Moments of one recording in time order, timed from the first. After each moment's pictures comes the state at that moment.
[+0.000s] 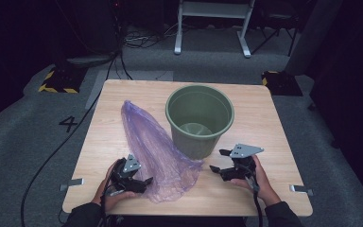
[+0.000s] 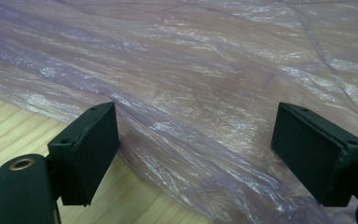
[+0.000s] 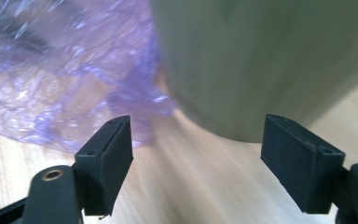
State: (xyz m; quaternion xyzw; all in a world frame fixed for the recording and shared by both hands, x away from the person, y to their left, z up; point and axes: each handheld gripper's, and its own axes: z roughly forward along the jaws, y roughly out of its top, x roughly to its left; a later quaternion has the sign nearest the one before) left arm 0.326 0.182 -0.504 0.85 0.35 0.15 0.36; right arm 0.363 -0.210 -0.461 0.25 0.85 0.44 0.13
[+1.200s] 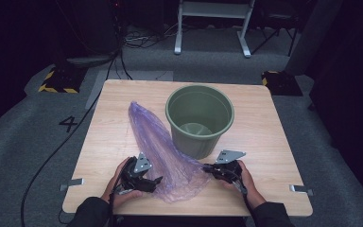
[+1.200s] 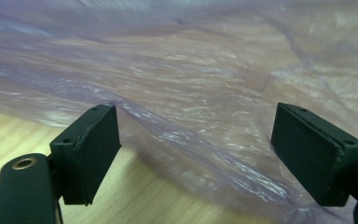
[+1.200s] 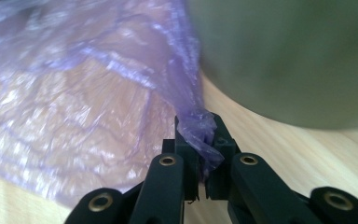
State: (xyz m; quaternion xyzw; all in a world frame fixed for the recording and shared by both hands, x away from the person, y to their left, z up) left arm 0.326 0.158 -0.493 0.85 0.32 0.16 0.38; right arm 0.367 -0.184 -0.502 0.24 0.87 0.41 0.10
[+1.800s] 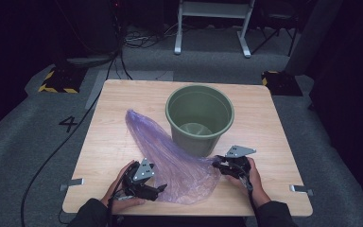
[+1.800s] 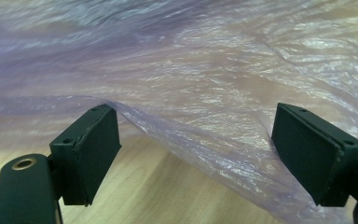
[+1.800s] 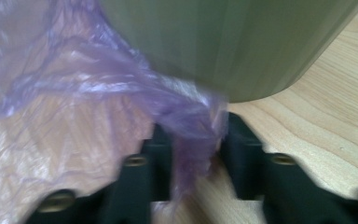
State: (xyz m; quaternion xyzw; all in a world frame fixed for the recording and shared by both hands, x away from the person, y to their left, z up) left arm 0.306 0.146 -0.483 0.87 0.27 0.13 0.40; right arm 0.377 -0.210 -0.500 0.31 0.85 0.41 0.14
